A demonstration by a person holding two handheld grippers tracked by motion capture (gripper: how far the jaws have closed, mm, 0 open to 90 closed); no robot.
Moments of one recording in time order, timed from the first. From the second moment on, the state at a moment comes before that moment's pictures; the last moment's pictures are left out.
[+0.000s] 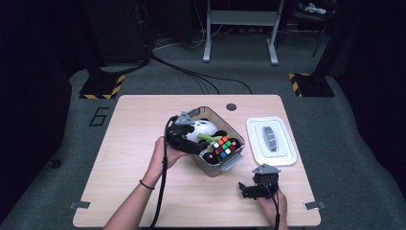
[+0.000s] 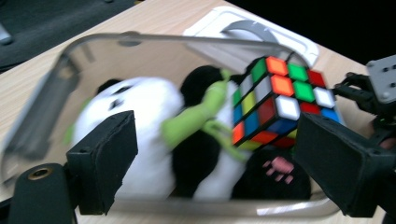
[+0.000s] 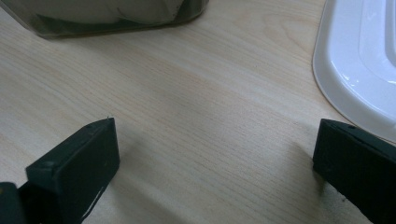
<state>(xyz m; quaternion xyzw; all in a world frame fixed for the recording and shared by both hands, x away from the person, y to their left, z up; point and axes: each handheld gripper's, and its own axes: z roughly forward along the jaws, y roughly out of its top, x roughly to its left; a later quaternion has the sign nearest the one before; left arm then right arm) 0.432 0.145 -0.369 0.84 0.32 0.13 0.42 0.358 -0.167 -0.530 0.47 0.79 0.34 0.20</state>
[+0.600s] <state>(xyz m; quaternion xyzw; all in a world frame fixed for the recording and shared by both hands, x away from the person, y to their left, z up) 0.414 0.239 -0.411 0.81 0.41 0.17 0.39 0.358 -0.167 -0.530 0.47 0.79 0.34 0.20</state>
